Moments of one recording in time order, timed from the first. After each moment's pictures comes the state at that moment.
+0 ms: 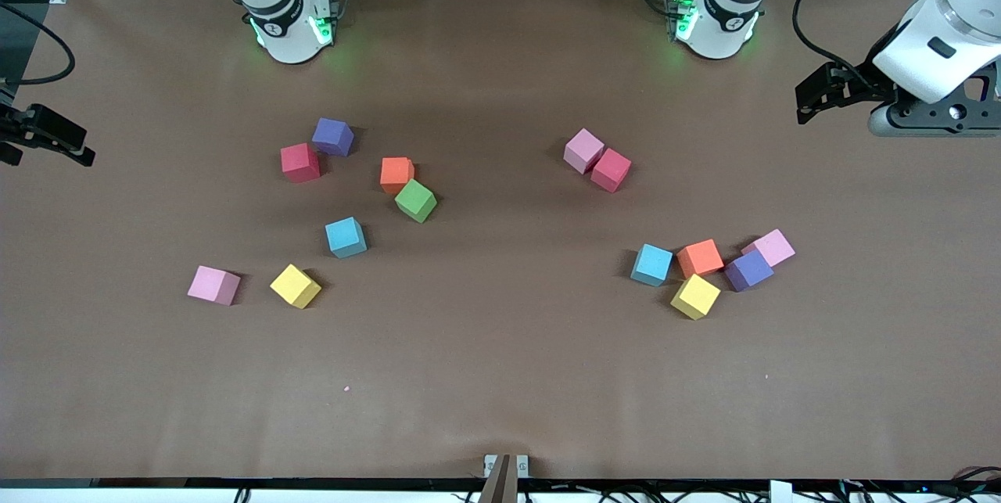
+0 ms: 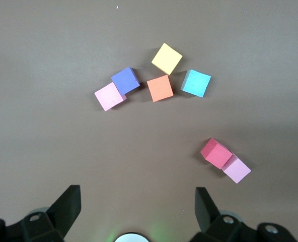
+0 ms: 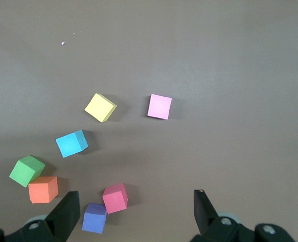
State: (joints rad) left arm -0.06 0.00 -0.13 -1.50 0.01 1.45 -0.16; right arm -0.04 0.04 -0.02 -1.48 0.00 1.56 -0.04
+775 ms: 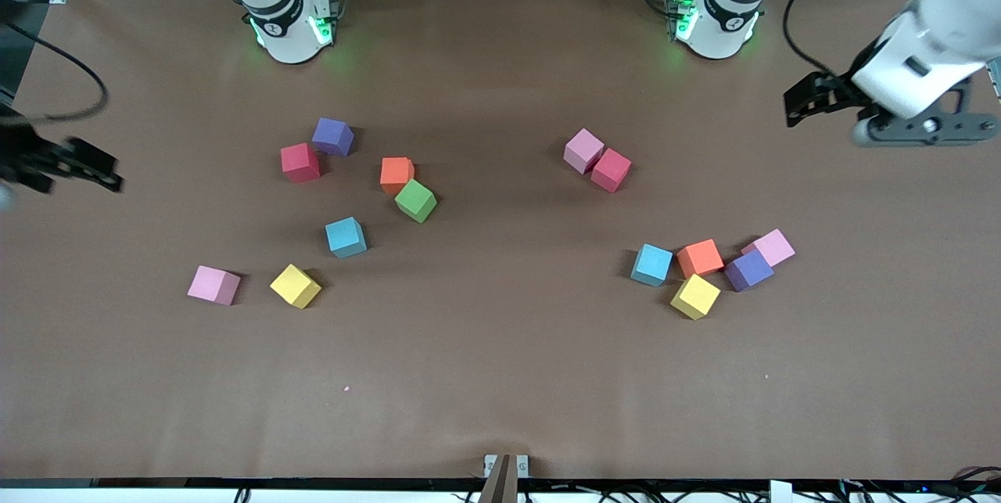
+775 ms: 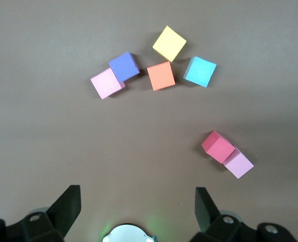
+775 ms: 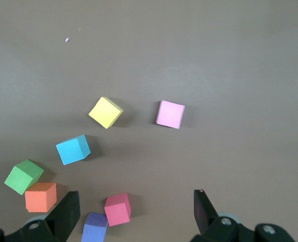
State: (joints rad) left arm -0.09 0.01 -0.13 -1.59 0.01 1.47 -0.24; right arm 0.01 0.15 -0.02 -1.50 0.00 1.64 -0.04
